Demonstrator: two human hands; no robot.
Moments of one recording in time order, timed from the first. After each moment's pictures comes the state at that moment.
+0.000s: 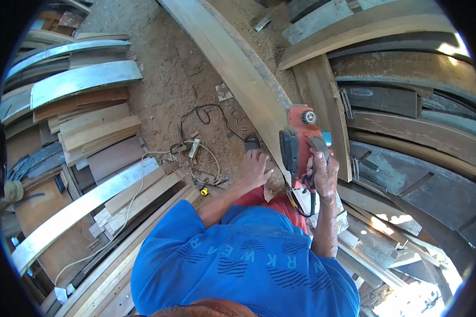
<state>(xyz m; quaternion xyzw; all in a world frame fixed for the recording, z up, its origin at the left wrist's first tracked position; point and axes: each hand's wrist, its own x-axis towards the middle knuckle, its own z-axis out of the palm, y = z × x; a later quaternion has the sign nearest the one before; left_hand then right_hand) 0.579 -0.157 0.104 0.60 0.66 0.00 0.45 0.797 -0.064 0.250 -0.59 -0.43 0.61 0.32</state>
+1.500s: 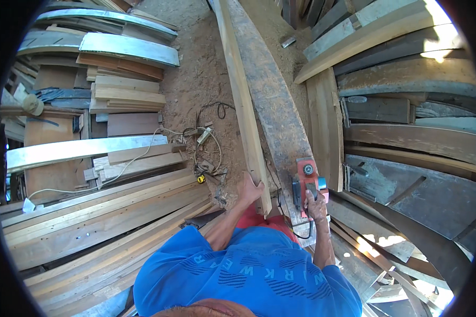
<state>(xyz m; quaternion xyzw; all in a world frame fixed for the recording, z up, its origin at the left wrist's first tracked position) 0.736 -0.311 0.152 0.26 0.89 0.17 0.34 1.004 -0.213 0.160 -0.57 -0.52 0.63 0.10</state>
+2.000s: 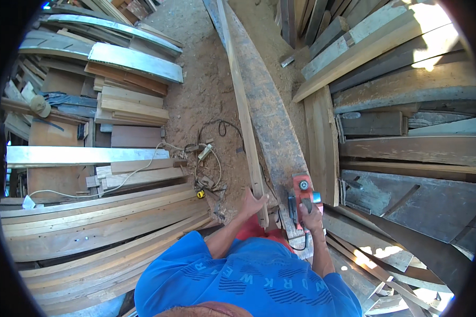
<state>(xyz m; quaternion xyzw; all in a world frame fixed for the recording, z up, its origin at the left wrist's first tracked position) 0.754 -0.307 0.131 0.24 0.88 0.21 0.37 1.020 -0.215 0.136 -0.60 -0.66 0.45 0.06</state>
